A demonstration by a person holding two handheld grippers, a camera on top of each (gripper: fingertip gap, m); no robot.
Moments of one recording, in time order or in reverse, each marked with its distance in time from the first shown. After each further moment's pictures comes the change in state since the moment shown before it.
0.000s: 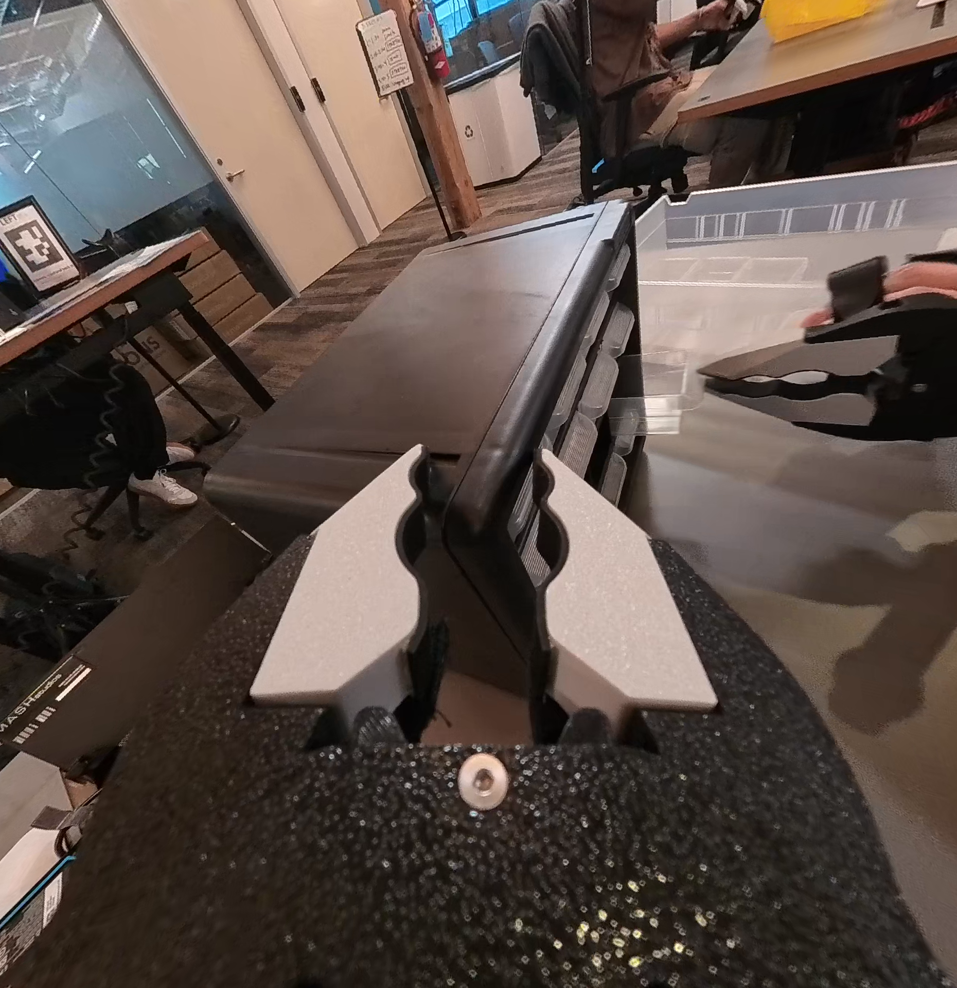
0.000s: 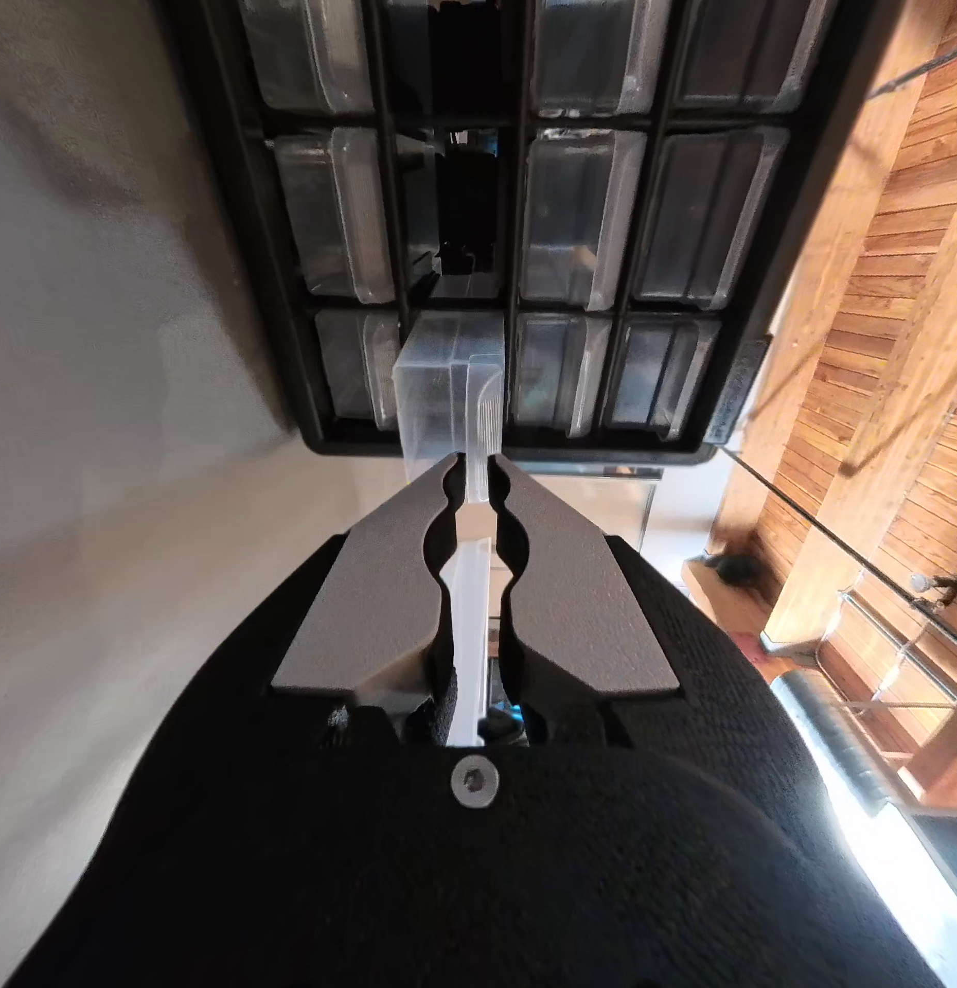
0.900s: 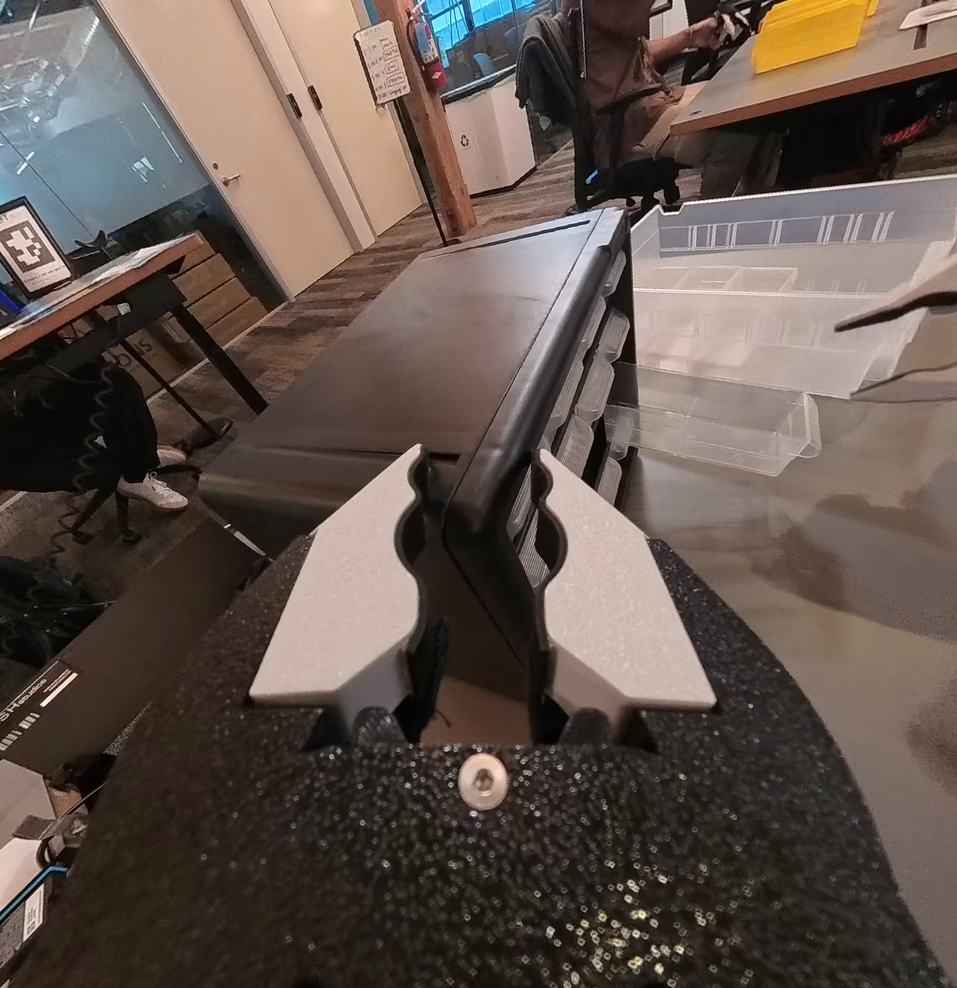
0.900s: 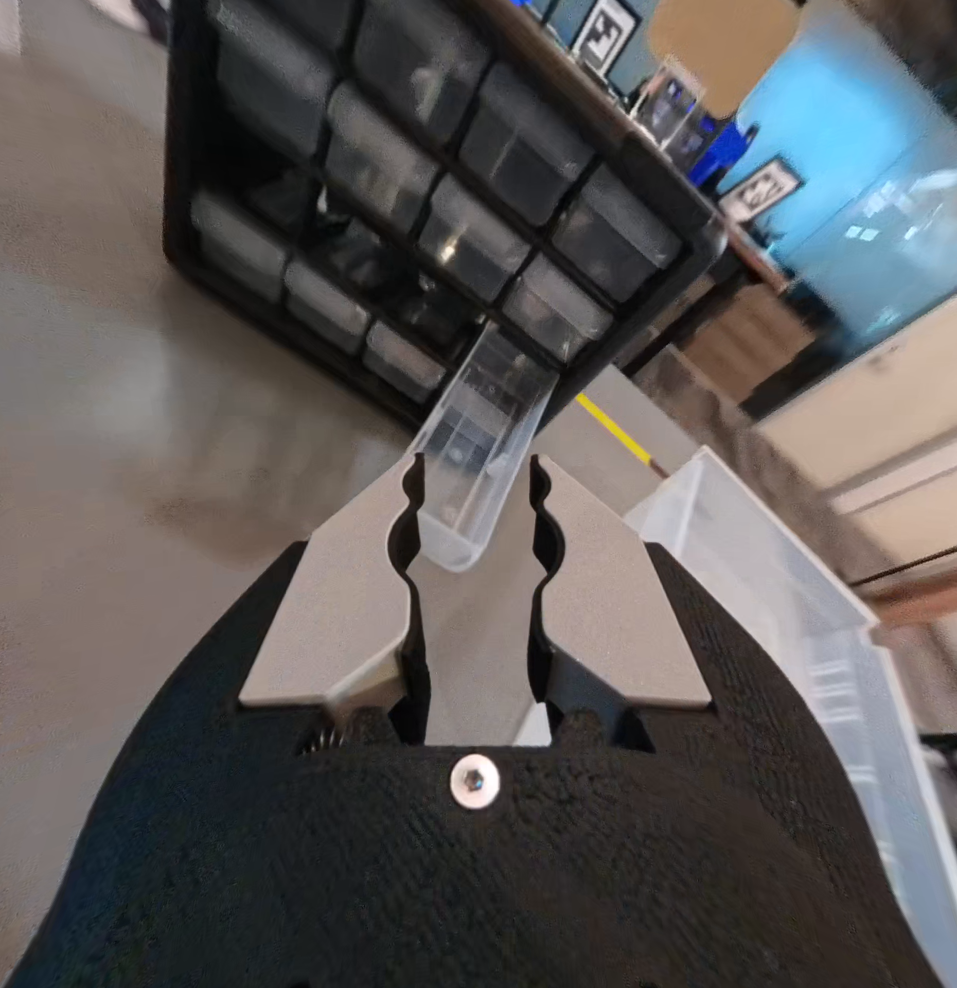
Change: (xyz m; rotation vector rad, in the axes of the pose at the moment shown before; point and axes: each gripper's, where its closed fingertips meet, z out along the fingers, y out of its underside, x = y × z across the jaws) left arm 0.001 0.000 0.000 0.014 0.010 -0.013; right arm 0.018 -0.006 -0.078 0.076 -0.291 0.928
